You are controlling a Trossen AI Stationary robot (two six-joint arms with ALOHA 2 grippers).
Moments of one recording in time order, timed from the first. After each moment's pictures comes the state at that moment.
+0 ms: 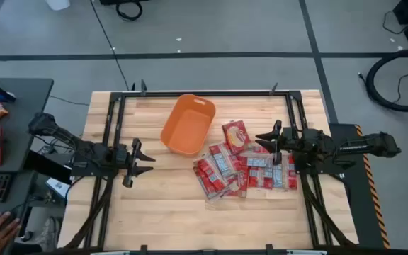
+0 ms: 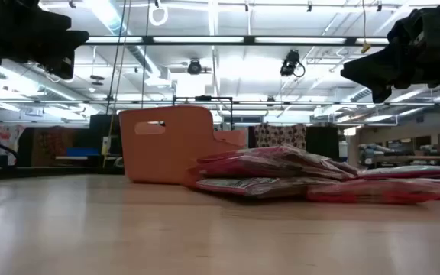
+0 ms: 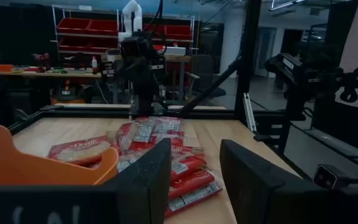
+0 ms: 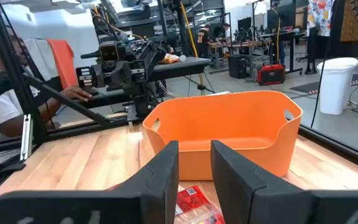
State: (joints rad) left arm -0.48 0.35 0.01 0.44 -0.41 -0.04; right arm -0.04 0.28 0.01 0.33 0.15 0.13
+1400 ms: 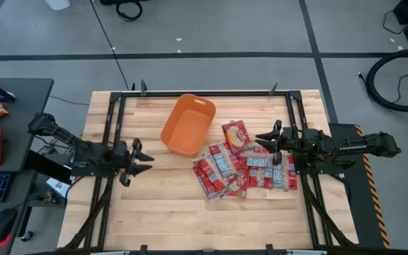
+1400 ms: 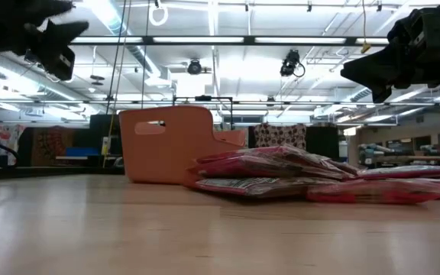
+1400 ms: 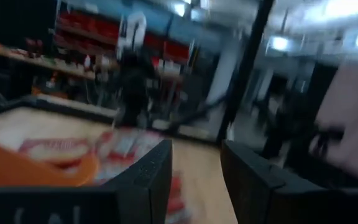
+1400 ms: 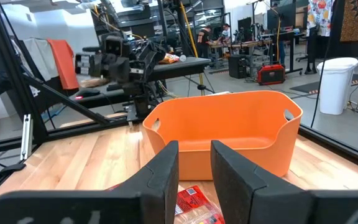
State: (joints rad) left arm -0.48 0.35 0.01 0.57 -0.42 -0.25; right arm -0.04 0.28 0.01 0.33 0.15 0.13
